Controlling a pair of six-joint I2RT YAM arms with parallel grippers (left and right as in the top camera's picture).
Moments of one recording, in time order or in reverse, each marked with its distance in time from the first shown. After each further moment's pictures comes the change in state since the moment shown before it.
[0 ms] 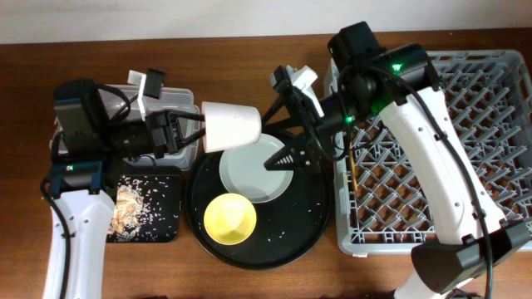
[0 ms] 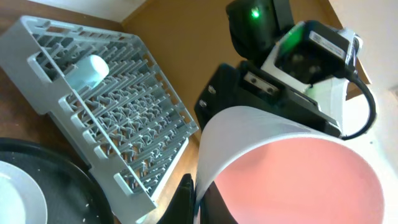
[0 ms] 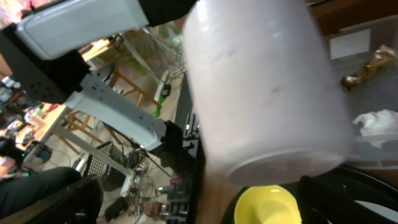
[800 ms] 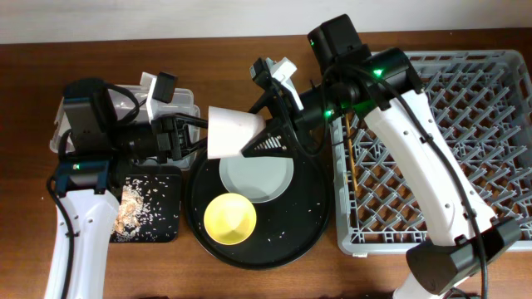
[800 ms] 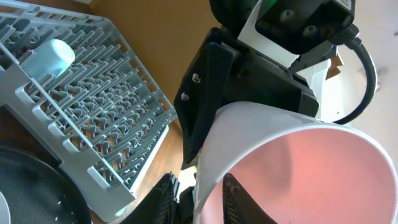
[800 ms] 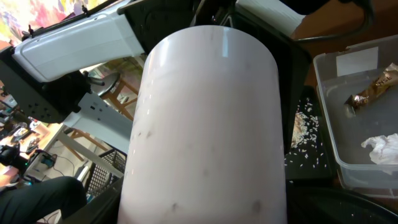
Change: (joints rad) left arm -0.033 0.001 -0.001 -0.001 0.079 0.001; right arm 0.070 0.010 -0.001 0.233 -0.027 0.228
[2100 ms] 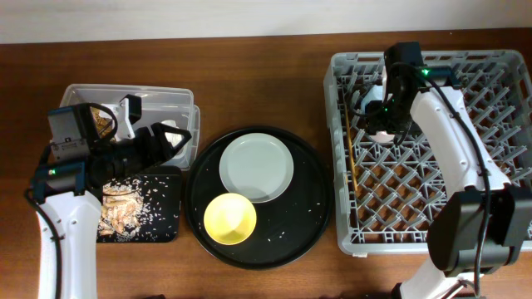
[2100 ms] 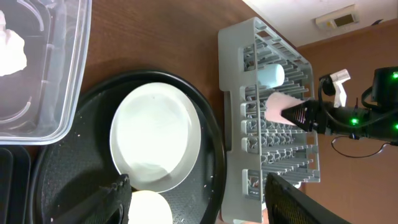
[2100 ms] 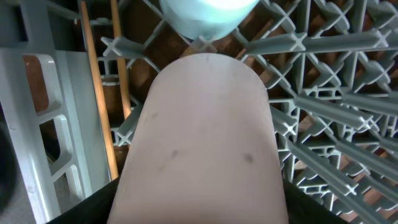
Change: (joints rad) left arm 0.146 -0.003 0.006 -0.491 -0.710 0.196; right arm -0.393 0.028 -0.423 0.213 1.390 0.717
